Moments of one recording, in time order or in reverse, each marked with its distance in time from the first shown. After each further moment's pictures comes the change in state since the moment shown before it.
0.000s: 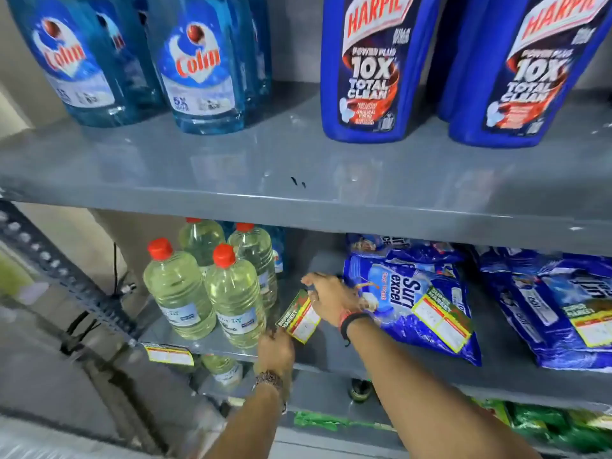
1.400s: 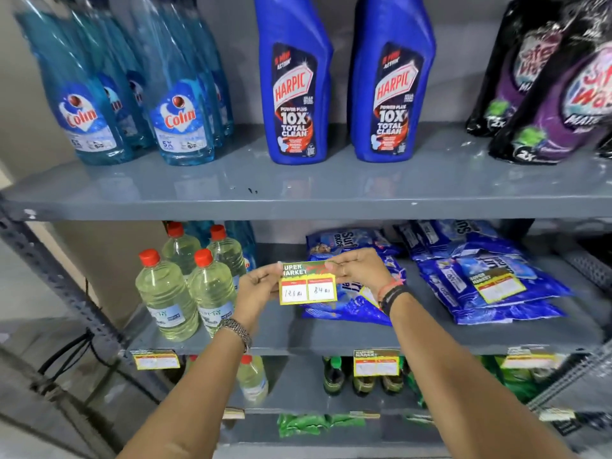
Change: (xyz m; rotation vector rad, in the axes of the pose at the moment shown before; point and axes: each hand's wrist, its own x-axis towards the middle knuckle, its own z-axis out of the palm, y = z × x) left_hand -0.066 0.093 -0.021 -0.165 -0.477 0.383; right_hand -0.113 0.017 -0.121 0.847 0.174 0.252
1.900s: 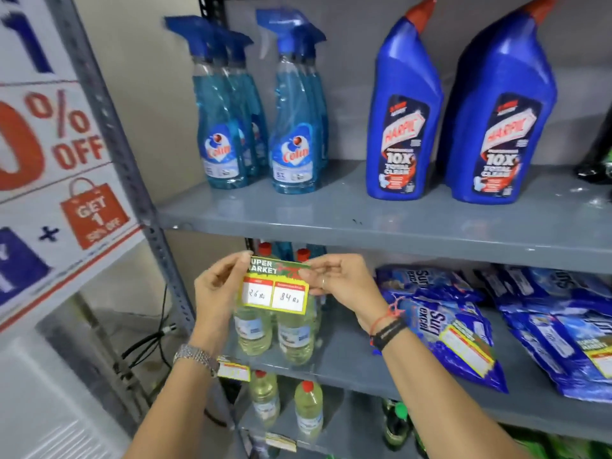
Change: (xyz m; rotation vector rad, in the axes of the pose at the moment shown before) left_hand -0.066 0.089 -0.153 -0.057 0.361 0.513; right_hand -0.042 -0.099 0.157 0.133 -0.212 -0.292
